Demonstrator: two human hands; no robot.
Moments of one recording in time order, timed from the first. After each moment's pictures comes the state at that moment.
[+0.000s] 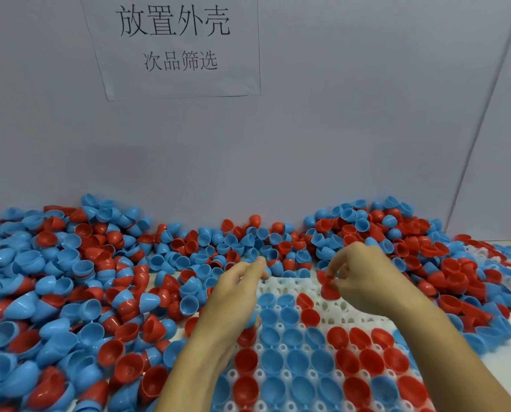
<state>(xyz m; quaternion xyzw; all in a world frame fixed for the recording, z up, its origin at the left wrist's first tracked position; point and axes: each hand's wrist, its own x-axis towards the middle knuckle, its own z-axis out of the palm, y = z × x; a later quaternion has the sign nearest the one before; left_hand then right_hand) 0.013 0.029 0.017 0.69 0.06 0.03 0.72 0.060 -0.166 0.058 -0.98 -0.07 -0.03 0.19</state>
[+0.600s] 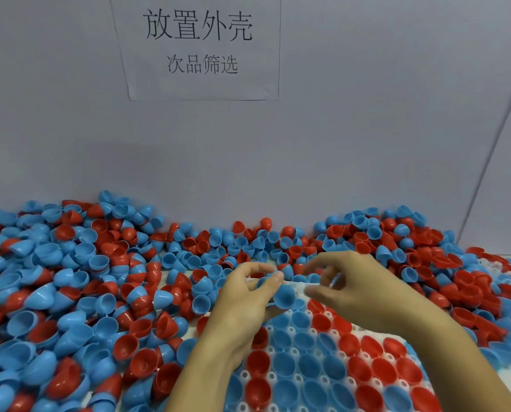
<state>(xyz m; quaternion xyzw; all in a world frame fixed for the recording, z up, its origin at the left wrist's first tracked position) 0.016 0.035 0.012 0.63 0.06 0.03 0.77 0.038 -0.144 0.070 -0.95 -0.20 0.00 0.23</state>
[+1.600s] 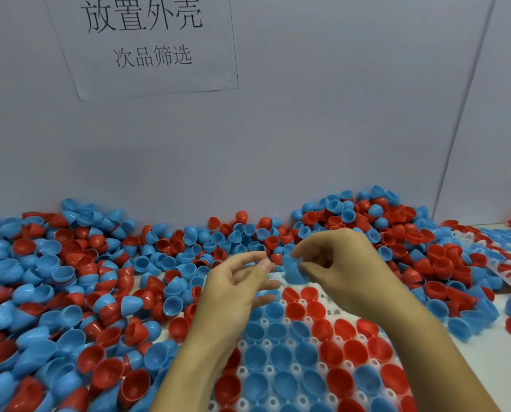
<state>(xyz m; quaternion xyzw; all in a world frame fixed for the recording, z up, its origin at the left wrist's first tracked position) 0.020 0.012 0.008 0.66 -0.05 0.08 0.75 0.039 -0.166 0.062 -0.91 -0.19 -0.12 0.35</state>
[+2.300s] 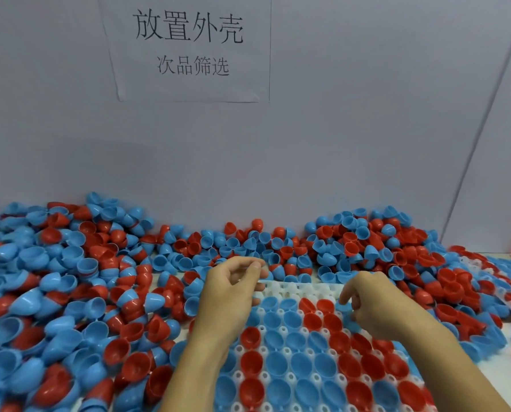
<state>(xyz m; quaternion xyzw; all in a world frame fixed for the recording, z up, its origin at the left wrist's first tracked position) 0.023 0.043 0.010 0.68 0.03 0.14 0.72 0.063 -0.183 0.034 -0.99 -0.04 0.05 0.11</state>
